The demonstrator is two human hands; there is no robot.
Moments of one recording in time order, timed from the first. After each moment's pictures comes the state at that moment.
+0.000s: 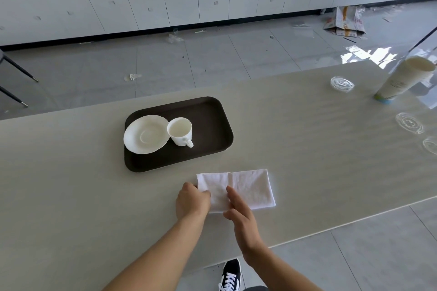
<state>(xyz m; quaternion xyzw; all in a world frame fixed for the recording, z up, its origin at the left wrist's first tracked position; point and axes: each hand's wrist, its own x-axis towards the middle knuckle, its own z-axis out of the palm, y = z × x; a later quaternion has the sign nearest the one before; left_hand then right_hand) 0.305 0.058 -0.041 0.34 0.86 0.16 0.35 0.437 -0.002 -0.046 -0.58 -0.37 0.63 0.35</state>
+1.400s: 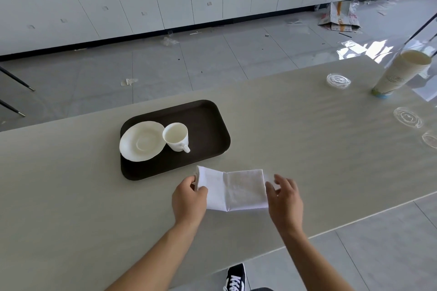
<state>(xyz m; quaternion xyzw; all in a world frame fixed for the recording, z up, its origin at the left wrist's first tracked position) 0.304 0.058 -0.008 0.41 0.78 0.32 0.34 0.511 0.045 -0.033 -0.79 -0.47 0.25 0.32</state>
